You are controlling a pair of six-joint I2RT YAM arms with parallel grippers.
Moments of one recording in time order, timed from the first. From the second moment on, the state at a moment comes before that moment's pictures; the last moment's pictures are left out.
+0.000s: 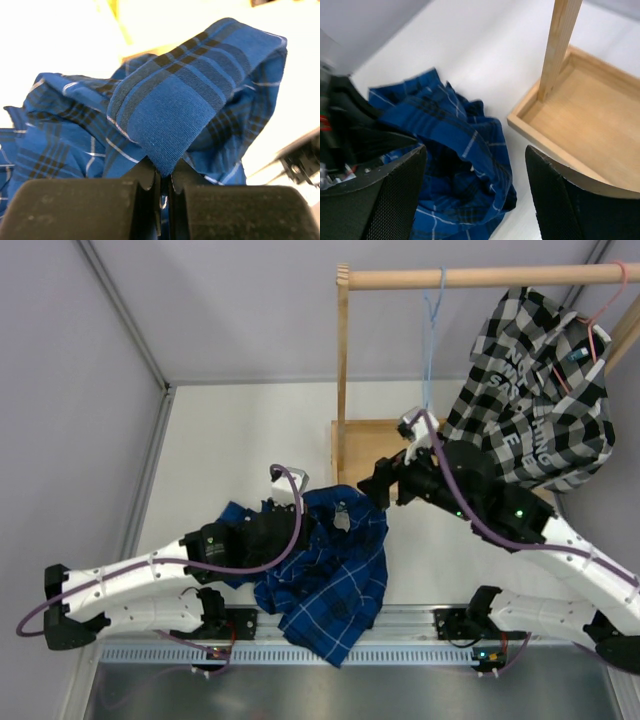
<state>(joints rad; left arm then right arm) -1.23 0.93 0.90 -0.55 -0.58 -0.65 0.93 0.98 1.17 -0.53 0.13 0.22</state>
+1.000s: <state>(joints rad) -1.22 0.95 0.91 -0.59 -0.46 -0.65 0.61 1.31 1.76 -0.83 0.36 0.06</state>
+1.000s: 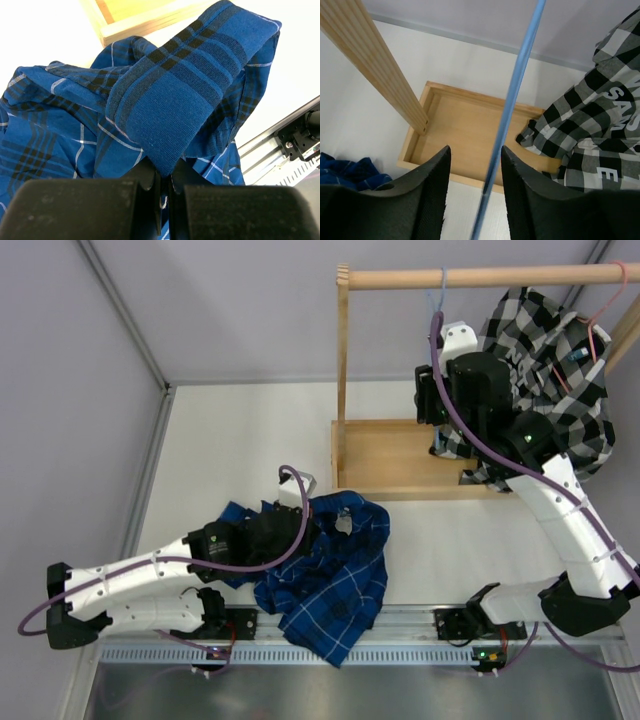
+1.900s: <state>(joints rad) -1.22 0.93 0.91 -0.59 -0.47 -0.66 0.61 1.28 1.71 -0.82 0.42 0.02</state>
